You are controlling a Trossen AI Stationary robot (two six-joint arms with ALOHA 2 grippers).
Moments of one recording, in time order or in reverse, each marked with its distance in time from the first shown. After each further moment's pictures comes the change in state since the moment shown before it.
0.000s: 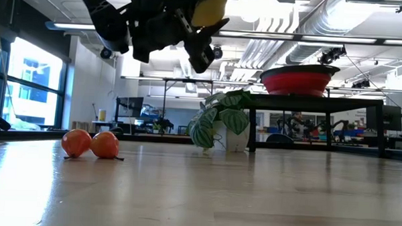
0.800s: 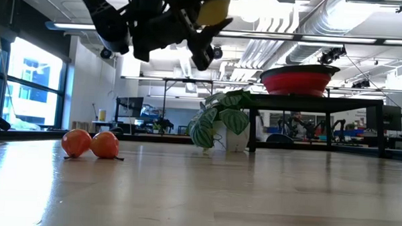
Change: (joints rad) left arm 0.016 -0.002 0.000 0.061 -0.077 -0.027; right arm 0.067 0.030 -0.001 -0.030 0.198 -0.002
